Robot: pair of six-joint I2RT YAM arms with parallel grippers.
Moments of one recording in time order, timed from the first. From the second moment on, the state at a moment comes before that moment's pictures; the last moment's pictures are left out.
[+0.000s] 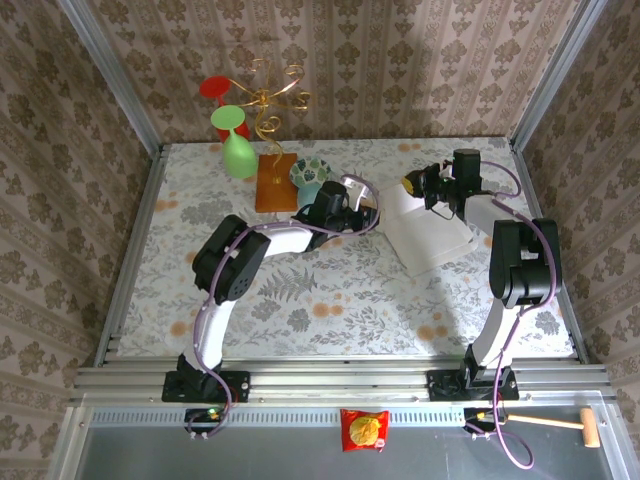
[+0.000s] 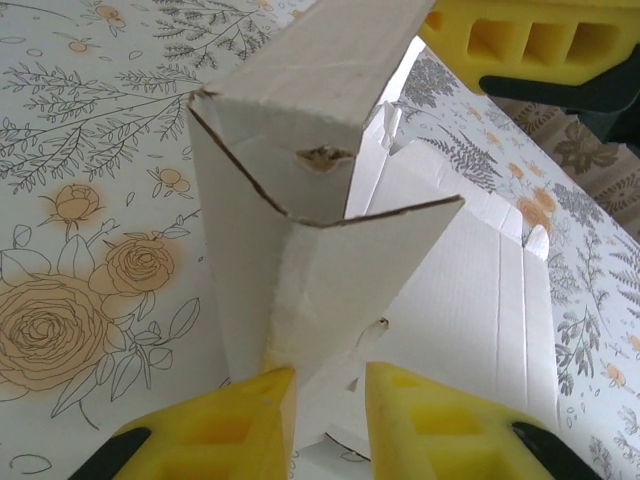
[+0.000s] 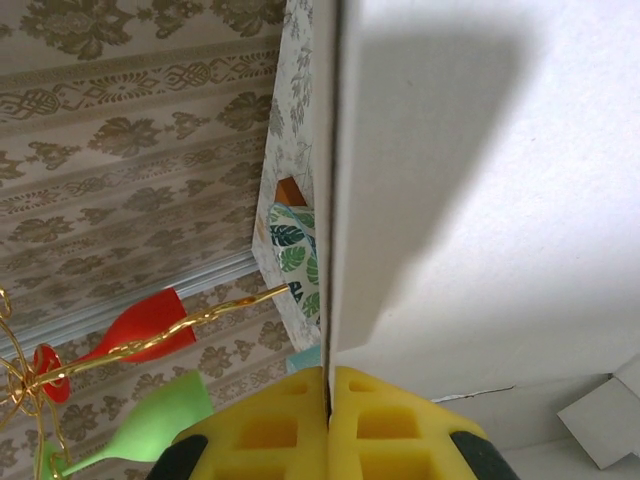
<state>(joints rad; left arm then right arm) -0.74 2.16 1.36 0.38 0.37 -0.35 -0.03 1.86 1.19 0.09 -0.67 1.29</state>
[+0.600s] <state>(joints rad) -0.72 2.17 1.39 0.39 0.35 -0.42 -0.03 1.80 1.23 -0.07 -0.60 1.37</state>
